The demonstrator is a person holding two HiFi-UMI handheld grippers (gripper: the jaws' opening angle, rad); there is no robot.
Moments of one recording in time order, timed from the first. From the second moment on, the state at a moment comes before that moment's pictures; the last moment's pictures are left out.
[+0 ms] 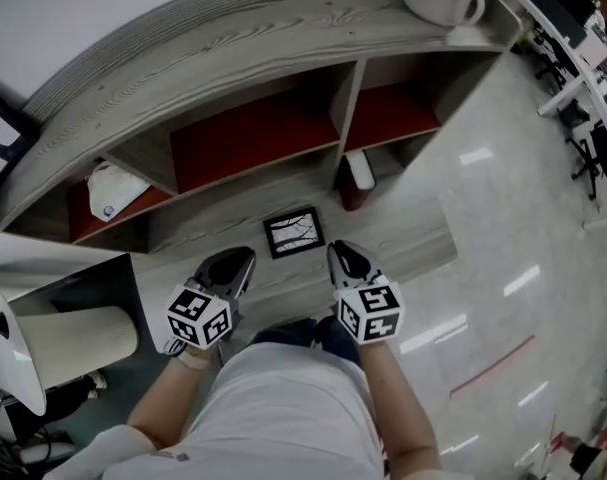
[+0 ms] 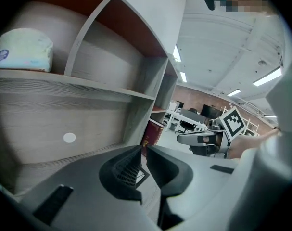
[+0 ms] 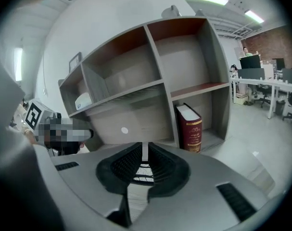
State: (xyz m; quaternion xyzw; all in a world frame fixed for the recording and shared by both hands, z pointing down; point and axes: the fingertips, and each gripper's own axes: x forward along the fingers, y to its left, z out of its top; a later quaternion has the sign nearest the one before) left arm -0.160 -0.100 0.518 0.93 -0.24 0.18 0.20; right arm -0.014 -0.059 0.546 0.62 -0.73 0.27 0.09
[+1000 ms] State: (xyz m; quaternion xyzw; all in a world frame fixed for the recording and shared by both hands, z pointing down) left arm -0.150 -0.132 0.686 0.86 -0.26 0.29 0.32; right arm 0.000 -0.120 0.728 0.58 -0.69 0.39 0.19
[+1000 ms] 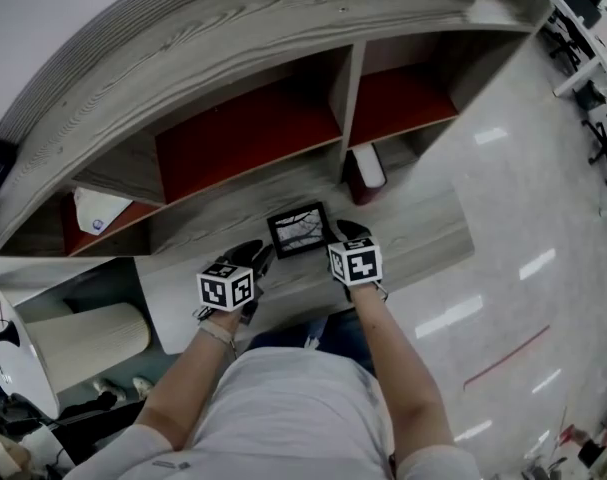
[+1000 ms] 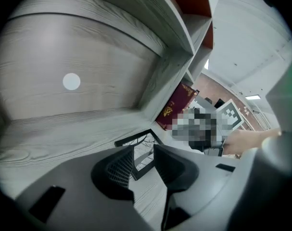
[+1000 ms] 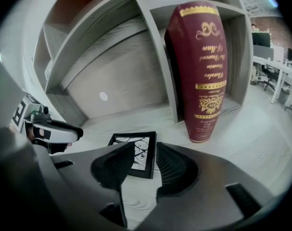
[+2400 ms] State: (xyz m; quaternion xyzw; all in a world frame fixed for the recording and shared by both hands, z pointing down) left arm -0.138 -0.142 0.789 0.80 -0.30 0.37 0.37; right arm -0.011 -0.146 0.793 0.53 -0.69 0.42 0.25
